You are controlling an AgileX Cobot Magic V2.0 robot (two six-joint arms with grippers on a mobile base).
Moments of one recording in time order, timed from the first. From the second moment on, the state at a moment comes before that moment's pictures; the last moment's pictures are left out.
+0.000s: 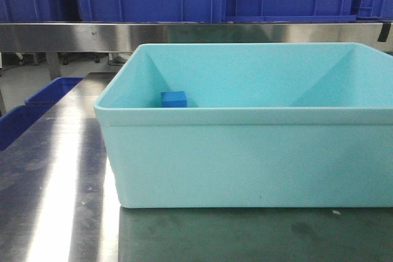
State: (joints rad) left arm -0.03 -0.01 0.01 -0.11 0.08 0.05; right arm -0.04 -0.01 0.03 -0.09 0.07 0.19
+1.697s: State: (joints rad) left arm -0.03 -0.01 0.01 -0.11 0.08 0.05; right arm 0.02 0.34 -0.67 -0.09 0.34 0.19
